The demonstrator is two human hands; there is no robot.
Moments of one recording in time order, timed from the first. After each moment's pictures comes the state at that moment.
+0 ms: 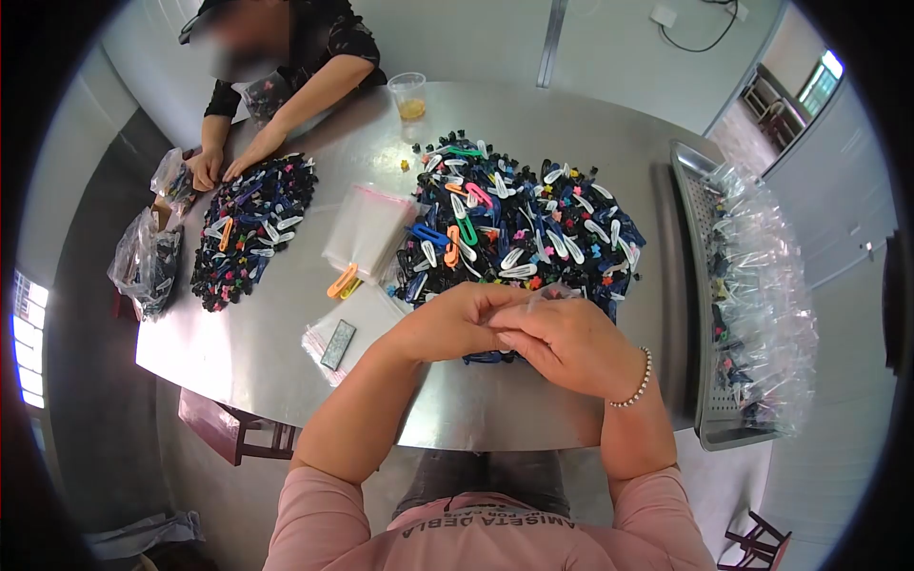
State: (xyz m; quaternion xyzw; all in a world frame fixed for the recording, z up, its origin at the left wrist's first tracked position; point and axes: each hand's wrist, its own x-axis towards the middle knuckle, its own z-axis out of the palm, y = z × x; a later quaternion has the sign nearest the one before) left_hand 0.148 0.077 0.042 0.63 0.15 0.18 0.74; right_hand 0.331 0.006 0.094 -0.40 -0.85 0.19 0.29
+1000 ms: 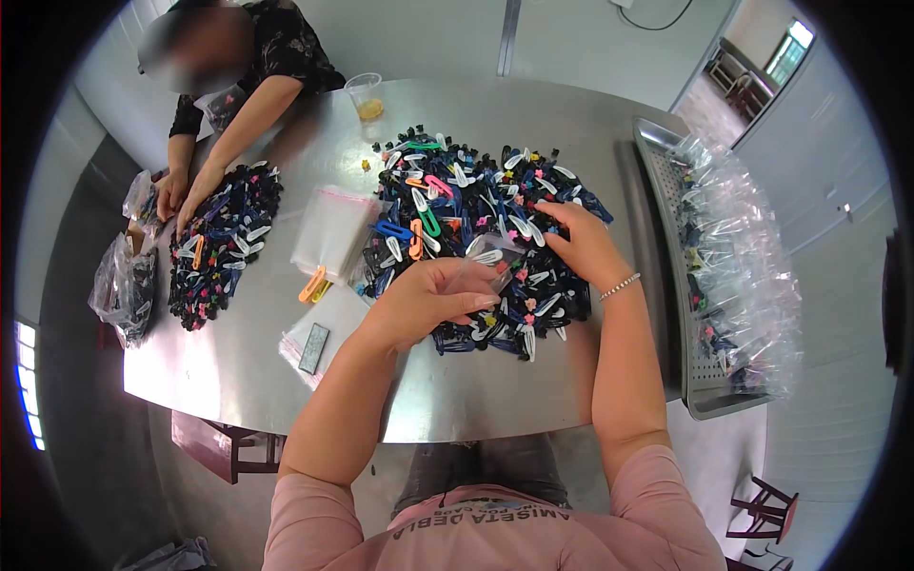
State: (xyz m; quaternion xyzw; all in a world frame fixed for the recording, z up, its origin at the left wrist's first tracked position) left_hand 0.152 0.079 0.050 0.57 0.30 0.20 0.74; right_hand 0.432 0.069 0.021 -0.62 -0.70 0.13 0.32
